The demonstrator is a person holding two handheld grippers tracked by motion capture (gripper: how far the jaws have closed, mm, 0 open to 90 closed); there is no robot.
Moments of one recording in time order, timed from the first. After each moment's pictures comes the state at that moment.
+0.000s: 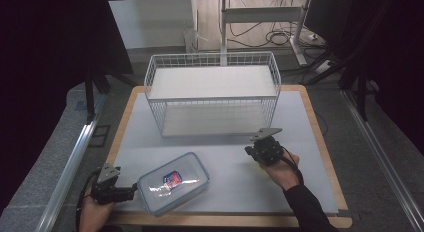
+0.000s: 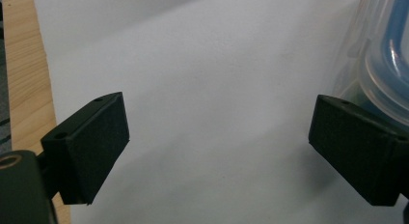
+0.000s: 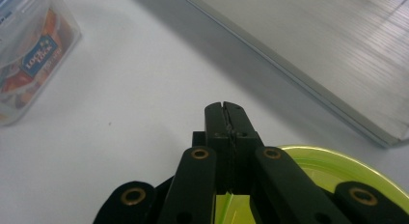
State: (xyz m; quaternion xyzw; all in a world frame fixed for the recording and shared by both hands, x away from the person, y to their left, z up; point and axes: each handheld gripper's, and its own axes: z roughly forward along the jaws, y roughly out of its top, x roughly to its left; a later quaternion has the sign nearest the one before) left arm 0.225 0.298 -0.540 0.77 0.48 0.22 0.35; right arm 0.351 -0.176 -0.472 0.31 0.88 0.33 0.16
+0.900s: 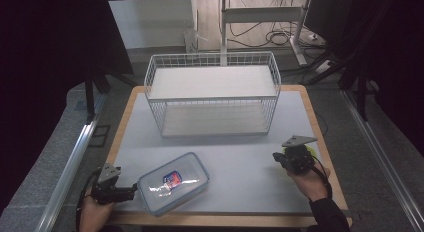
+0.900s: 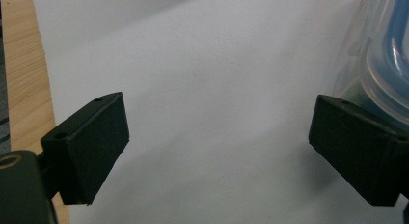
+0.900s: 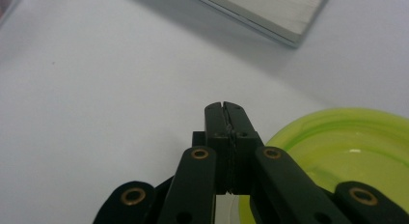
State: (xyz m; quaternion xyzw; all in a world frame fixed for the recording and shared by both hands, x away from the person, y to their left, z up) left arm 0.225 0.297 -0.541 0.77 0.48 0.22 0.34; right arm 0.330 -0.256 -0.476 0.38 0.85 0.32 0.17
